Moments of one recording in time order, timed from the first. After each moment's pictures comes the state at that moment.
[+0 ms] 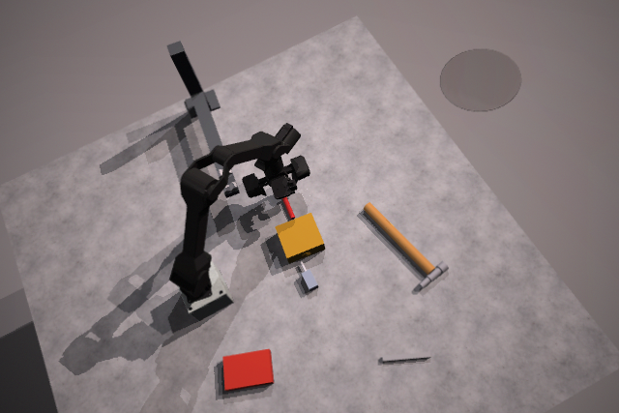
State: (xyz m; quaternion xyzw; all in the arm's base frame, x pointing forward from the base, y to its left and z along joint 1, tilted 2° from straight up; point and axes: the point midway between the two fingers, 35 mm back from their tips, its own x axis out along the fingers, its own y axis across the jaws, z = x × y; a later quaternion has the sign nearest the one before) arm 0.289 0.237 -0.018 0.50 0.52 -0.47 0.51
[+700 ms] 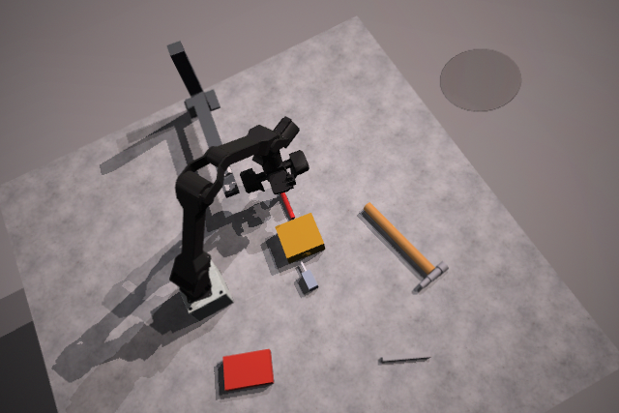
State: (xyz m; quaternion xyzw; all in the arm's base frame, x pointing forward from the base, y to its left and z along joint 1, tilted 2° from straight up) arm 0.289 0.236 0.013 0.50 0.52 -0.47 0.51
